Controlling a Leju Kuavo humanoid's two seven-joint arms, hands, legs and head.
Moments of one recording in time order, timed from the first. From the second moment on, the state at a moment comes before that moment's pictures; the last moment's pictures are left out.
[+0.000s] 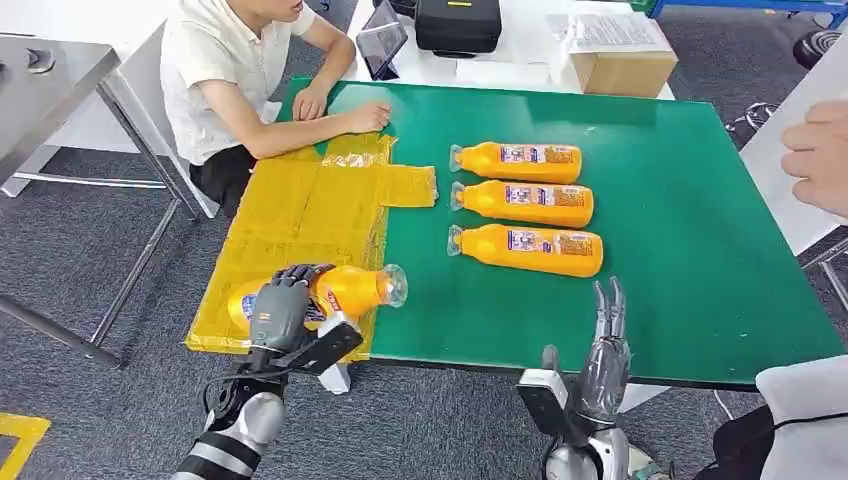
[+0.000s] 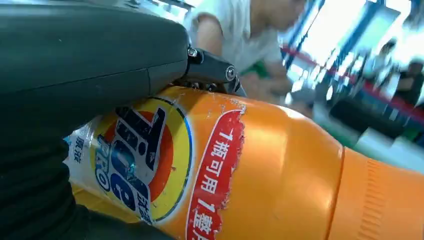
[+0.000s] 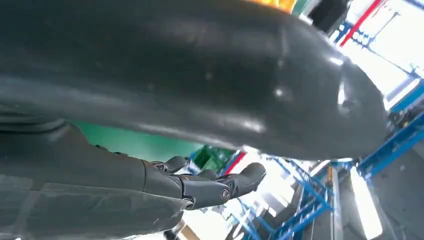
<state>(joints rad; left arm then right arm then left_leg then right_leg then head) -0.20 -0.11 -0.25 -1.14 -0.74 0.45 -0.16 0.07 0.23 -0.02 -1.37 0.72 -0.70 -0.70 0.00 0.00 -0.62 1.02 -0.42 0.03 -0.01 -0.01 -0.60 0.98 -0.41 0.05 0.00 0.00</state>
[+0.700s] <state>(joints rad) -0.36 -0.06 -0.28 -0.96 -0.64 0.12 -0.22 0.02 0.19 0.10 -1.25 0.65 -0.70 -0.70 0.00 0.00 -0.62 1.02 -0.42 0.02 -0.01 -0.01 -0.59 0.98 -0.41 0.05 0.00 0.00</state>
